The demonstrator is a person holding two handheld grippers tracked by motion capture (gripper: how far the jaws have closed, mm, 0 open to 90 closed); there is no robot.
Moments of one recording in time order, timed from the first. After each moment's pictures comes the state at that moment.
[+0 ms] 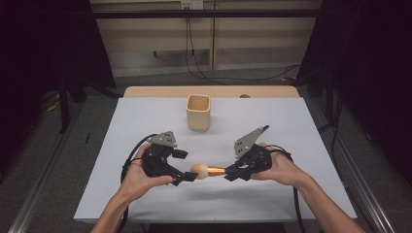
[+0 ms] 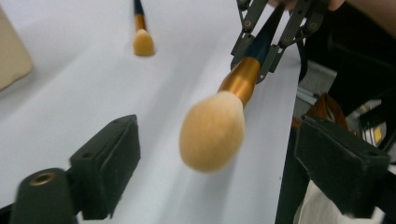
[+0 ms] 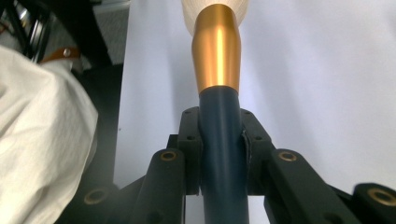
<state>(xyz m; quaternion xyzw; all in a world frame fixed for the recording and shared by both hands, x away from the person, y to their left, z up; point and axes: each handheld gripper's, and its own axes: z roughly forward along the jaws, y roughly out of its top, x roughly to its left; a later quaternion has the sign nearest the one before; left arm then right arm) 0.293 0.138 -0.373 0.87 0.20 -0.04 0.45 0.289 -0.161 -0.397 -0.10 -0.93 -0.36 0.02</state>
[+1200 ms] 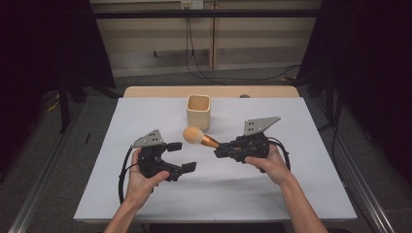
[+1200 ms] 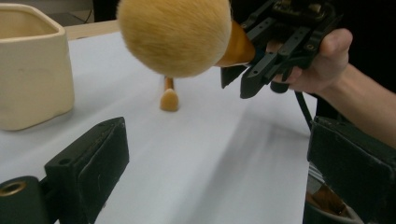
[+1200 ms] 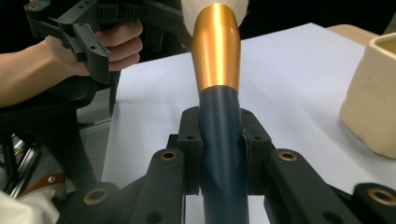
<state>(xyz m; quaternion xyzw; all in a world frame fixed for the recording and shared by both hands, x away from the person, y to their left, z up) 0.292 0.147 -0.389 0.78 0.26 0.00 0.57 0.312 -0.164 -0.394 -0.18 -0.81 -0.56 -0.01</state>
